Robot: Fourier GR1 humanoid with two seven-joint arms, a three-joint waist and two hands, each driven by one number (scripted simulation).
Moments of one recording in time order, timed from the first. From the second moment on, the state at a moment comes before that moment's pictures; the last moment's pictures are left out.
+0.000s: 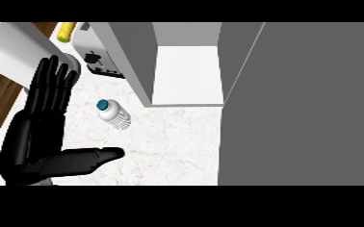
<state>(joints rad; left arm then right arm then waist) -0.03 0.02 -0.01 -2.03 -0.03 0.08 0.18 0.28 -0.06 0.12 -2.34 -0.12 0.06 0.18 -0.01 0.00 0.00</state>
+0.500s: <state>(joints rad) 0.07 0.01 -0.14 -2.13 -0.12 0.19 0.28 0.47 -0.06 0.20 -2.46 -0.11 0.09 0.21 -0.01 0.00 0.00</state>
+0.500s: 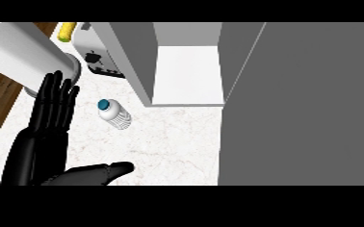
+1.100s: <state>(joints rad) 0.15 0.01 -0.12 -2.00 -0.13 0.26 0.13 0.68 -0.06 0.27 -2.49 -0.07 0.13 0.06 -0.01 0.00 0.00</state>
